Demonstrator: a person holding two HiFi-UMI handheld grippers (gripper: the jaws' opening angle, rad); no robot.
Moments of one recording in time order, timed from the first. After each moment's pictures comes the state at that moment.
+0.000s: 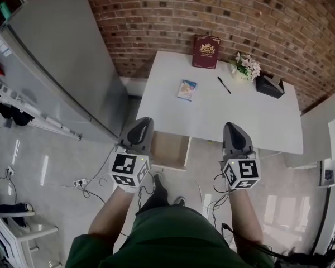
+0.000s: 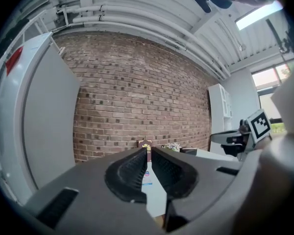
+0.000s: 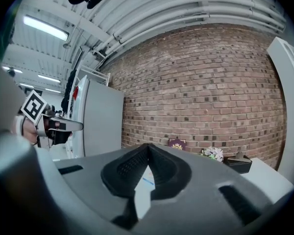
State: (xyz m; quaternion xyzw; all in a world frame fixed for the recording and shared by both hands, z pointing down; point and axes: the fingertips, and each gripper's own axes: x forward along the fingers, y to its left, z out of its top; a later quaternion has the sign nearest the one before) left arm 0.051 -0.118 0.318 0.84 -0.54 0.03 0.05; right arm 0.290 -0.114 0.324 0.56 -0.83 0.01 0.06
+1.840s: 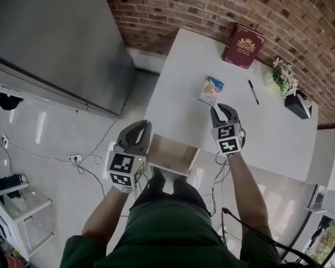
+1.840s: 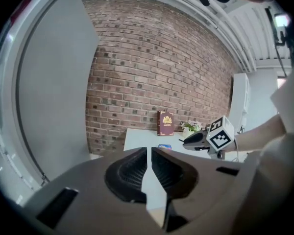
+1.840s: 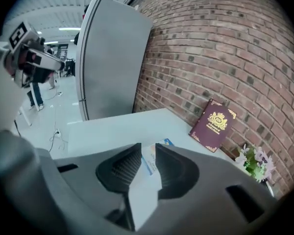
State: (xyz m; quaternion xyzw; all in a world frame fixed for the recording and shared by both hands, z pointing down) left arm -0.037 -0.244 0.472 0.79 -0.56 0.12 0.19; right arm 0.180 -0.356 0.565 0.40 -0.83 0.02 0.39
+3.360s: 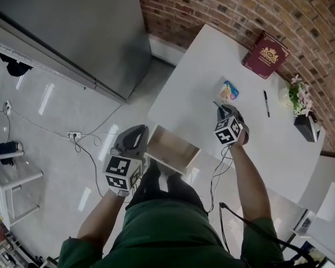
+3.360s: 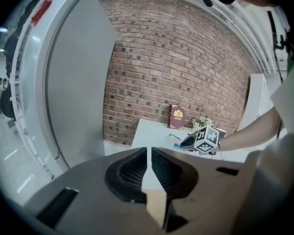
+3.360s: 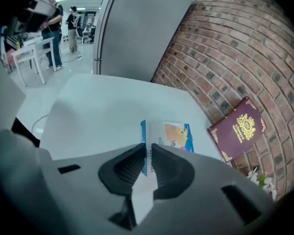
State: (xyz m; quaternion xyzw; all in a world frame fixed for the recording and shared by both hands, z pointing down) left arm -0.058 -0.193 0.507 0.73 -0.62 0.13 0.25; right arm 0.176 -0.380 0.669 0.28 -0.79 -0.06 0.54
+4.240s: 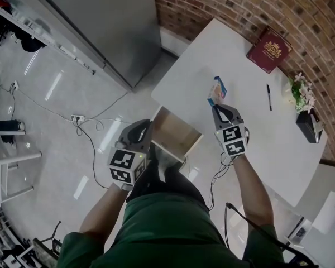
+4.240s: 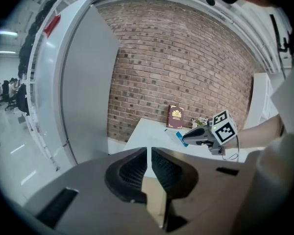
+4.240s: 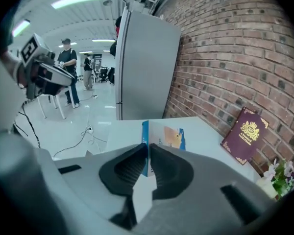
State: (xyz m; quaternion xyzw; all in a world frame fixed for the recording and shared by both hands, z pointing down) left arm -0.010 -0.130 0.499 0.71 -0.66 0.11 0.24; right arm 0.152 -0.280 0.570 0.23 -0.91 0.00 0.35
